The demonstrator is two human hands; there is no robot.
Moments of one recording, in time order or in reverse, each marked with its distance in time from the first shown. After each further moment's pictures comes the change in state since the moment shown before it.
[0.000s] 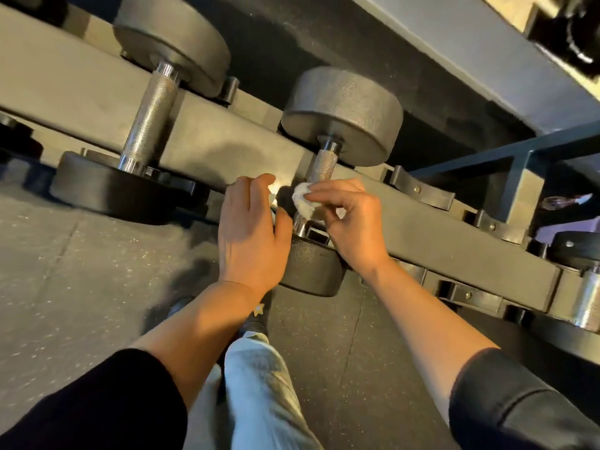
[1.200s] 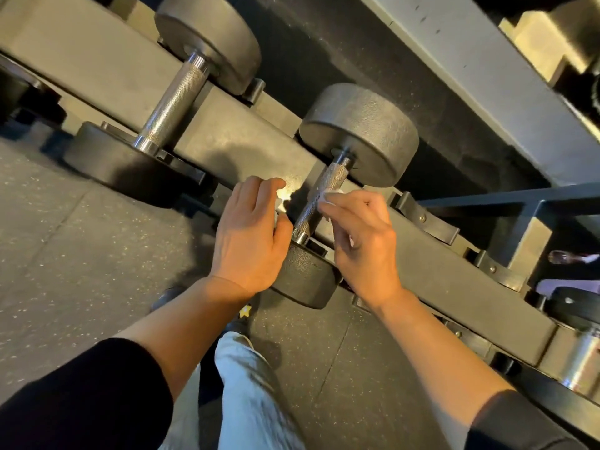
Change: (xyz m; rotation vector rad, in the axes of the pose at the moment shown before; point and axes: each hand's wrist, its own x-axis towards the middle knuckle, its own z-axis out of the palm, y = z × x) left_hand -0.003 0.002 0.000 0.044 0.021 0.012; right_hand -0.004 -0.001 -0.023 -0.156 -0.027 -0.300
